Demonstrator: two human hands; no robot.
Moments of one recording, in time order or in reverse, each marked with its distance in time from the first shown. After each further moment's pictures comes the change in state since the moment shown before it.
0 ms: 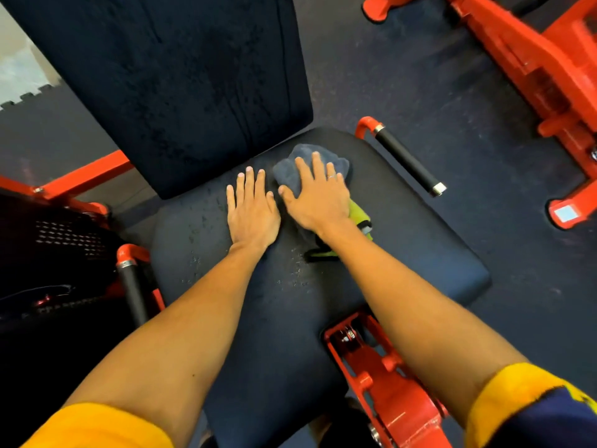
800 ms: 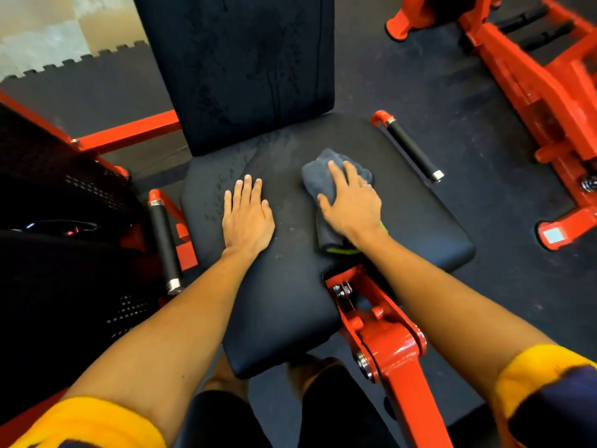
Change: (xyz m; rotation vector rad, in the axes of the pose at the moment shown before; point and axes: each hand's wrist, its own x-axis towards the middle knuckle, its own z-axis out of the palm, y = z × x) left_hand -0.112 -0.046 -0.015 -0.039 0.035 -0.054; right_hand -0.094 0.035 0.009 -0.107 0.166 -0.096
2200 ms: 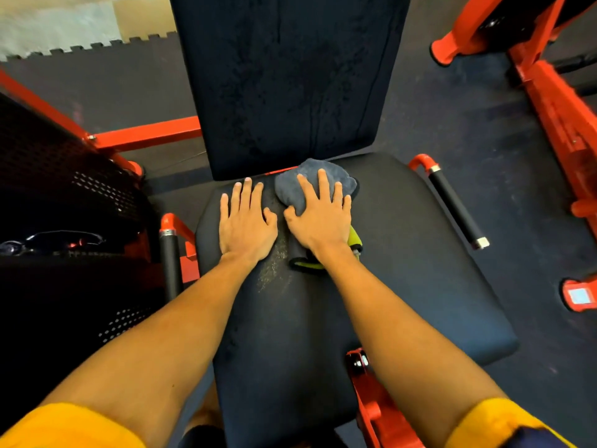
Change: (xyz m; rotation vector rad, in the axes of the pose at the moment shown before) left_hand 0.087 -0.041 -0.002 0.014 0.027 -0.108; right_hand 0.099 -0.106 0.035 0.063 -0.197 -0.009
